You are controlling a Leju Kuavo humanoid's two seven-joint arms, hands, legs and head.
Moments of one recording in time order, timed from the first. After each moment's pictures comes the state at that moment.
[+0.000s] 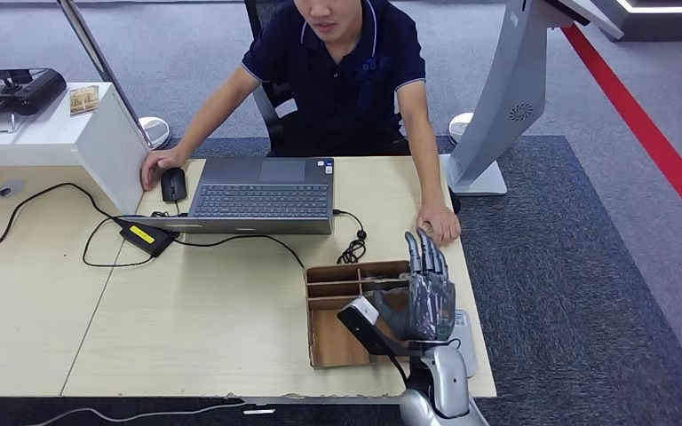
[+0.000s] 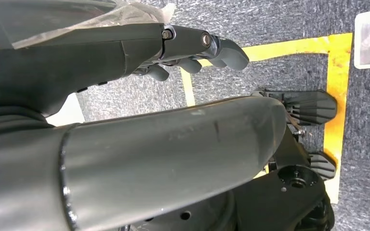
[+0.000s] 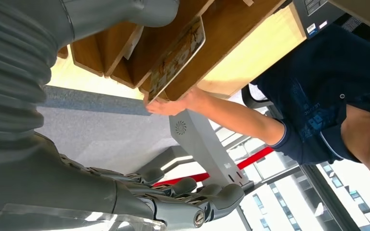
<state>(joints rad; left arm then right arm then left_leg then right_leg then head) -0.12 0.25 -0.99 -0.33 1.05 -0.10 0.28 -0.16 0.12 0.41 -1.12 1.19 -0.70 0.01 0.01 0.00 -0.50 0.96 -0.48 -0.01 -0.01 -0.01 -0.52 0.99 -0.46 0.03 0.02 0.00</state>
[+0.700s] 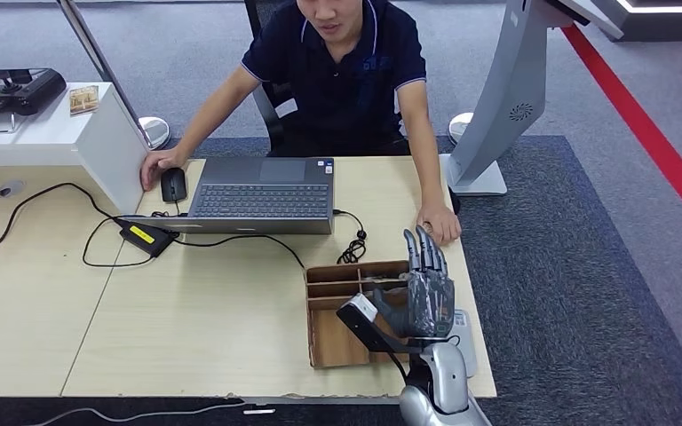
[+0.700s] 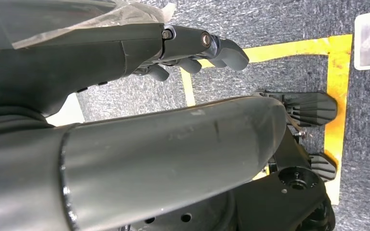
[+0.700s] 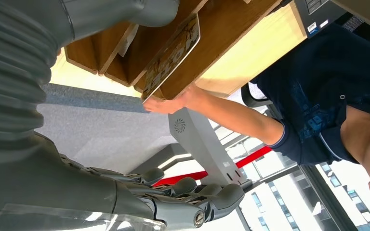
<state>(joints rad) -0.12 0.25 -0.99 -0.33 1.05 -0.10 0.28 -0.18 0.12 0.41 -1.10 1.20 -0.70 0.01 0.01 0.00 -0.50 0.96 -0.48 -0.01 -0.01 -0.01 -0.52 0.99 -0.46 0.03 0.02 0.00</state>
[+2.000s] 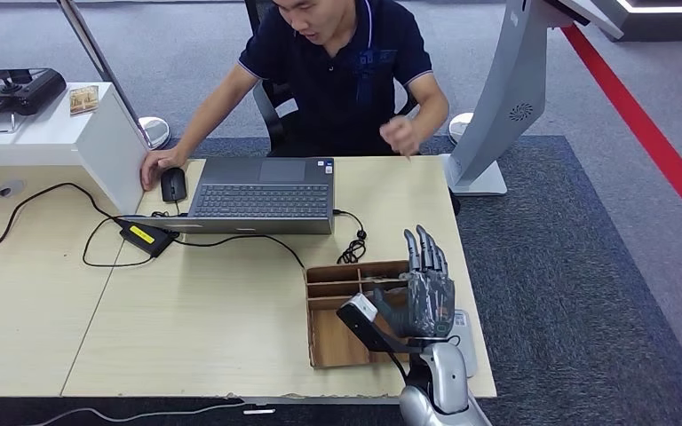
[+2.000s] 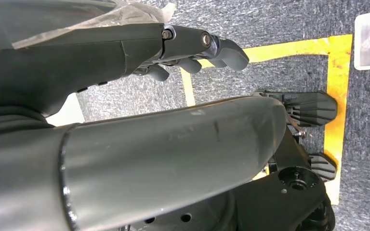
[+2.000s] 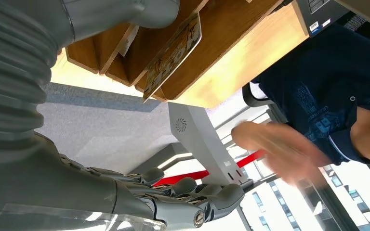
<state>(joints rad) -0.12 0.25 -0.99 -0.33 1.05 -0.10 0.28 -0.18 0.12 0.41 -1.10 1.20 -0.70 0.02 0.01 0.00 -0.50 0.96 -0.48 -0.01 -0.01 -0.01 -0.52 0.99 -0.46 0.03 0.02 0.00</state>
